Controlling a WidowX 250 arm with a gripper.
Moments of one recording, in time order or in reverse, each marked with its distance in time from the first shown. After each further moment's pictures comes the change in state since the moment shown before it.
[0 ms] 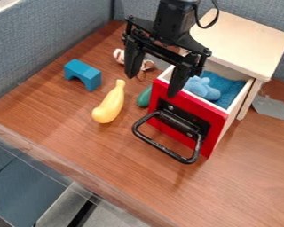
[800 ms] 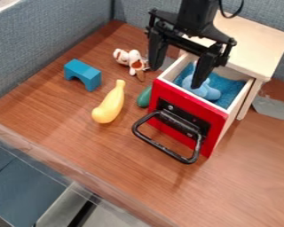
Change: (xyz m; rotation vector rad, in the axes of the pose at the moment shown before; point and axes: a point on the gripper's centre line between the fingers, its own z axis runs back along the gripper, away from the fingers) arm 0.021 -0.020 0.011 -0.040 -0.037 -0.010
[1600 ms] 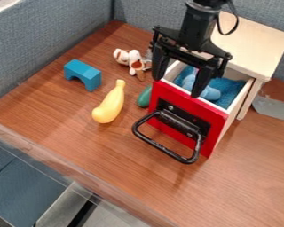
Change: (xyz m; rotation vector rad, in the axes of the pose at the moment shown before) arm 0.021 0.002 -0.030 0.004 0.039 0.018
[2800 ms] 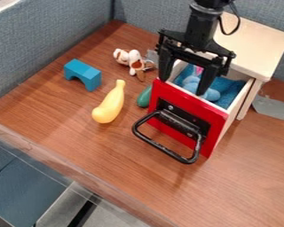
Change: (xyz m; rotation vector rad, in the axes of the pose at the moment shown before) arm 0.018 -0.006 -0.014 -0.027 0.010 0.037
